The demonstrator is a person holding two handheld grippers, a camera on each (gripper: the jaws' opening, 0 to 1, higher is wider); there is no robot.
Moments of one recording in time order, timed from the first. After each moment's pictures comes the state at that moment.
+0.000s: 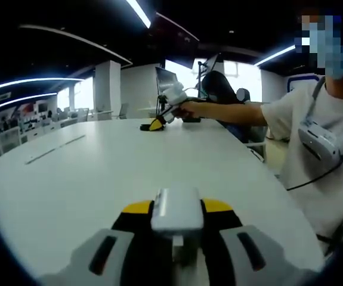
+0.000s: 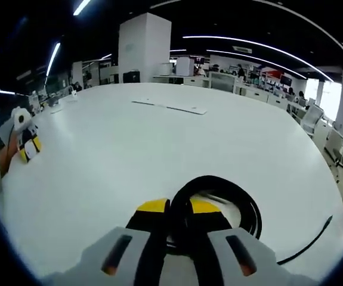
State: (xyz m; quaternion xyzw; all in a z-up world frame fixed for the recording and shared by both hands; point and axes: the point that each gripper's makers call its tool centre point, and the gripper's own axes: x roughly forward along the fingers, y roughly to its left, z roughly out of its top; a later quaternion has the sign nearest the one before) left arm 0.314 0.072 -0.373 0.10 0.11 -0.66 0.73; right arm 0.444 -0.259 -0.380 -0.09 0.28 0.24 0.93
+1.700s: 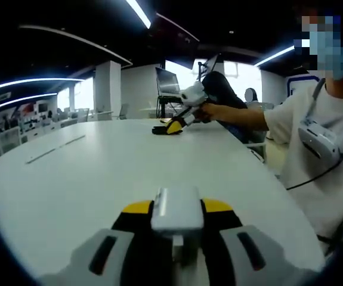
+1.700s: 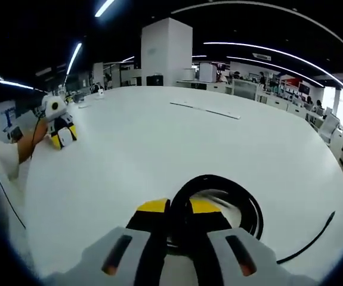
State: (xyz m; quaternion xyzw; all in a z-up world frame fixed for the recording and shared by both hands) left arm 0.316 0.073 -0.373 0.09 0.11 -0.66 0.73; right arm 0.376 -0.207 -0.379 -0.09 0.25 0.31 0.91
